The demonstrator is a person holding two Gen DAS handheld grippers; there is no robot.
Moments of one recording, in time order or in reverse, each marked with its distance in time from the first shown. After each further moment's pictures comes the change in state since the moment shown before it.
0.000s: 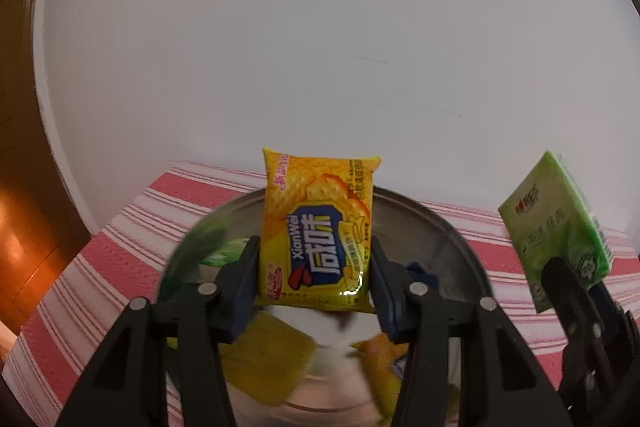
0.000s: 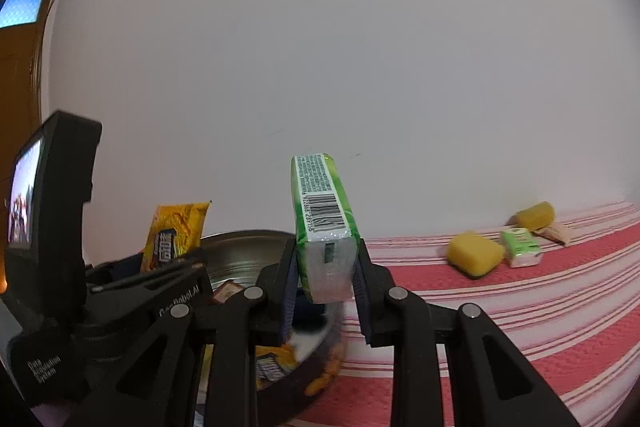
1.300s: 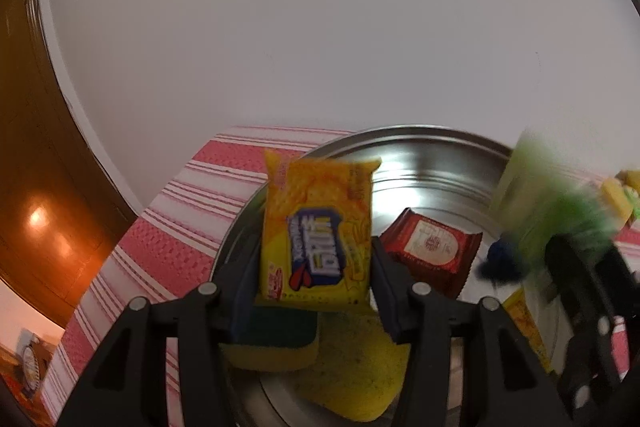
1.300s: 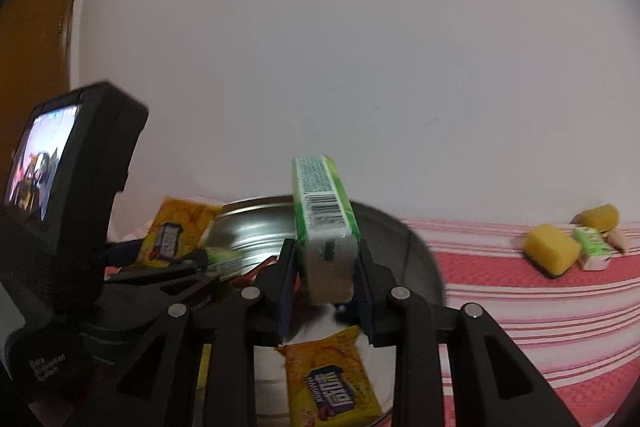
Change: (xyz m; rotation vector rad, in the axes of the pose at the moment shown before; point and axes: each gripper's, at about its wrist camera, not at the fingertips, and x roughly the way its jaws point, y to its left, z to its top) left arm 0.037 0.018 -0.006 0.070 0.154 0.178; right arm 0.050 0.048 -0.016 -0.079 0.101 0.135
